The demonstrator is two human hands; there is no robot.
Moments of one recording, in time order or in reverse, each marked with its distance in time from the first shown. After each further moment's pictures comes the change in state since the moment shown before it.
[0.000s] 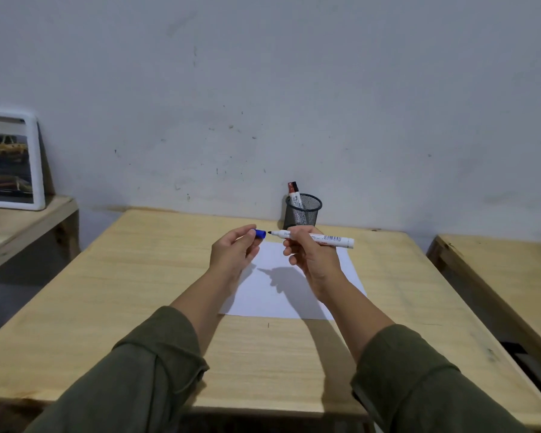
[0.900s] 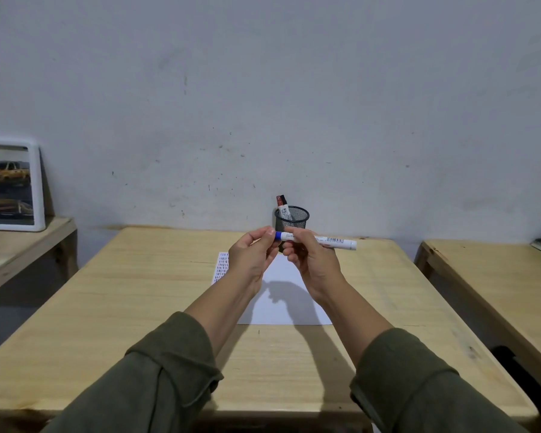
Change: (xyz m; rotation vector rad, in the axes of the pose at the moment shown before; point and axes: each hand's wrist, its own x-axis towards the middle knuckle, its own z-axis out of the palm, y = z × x) left_hand -0.037 0.016 0.053 -0.141 -0.057 -0.024; right_hand -0.018 -0.030 -0.008 0.167 0.010 -0.007
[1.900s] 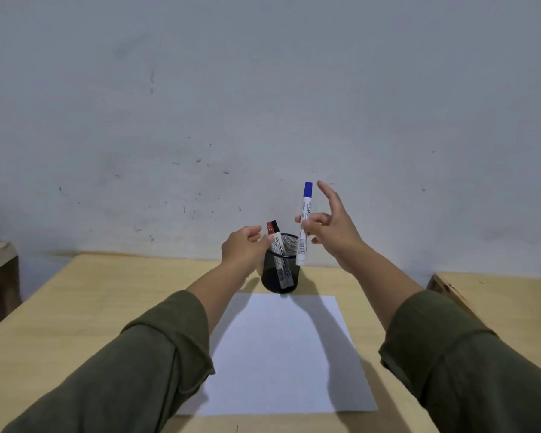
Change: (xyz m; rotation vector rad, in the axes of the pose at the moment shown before) left_hand 0.137 0.010 0.030 0.777 0.020 0.163; right_hand 0.145 -0.061 -0.029 -0.716 -0.096 -0.168
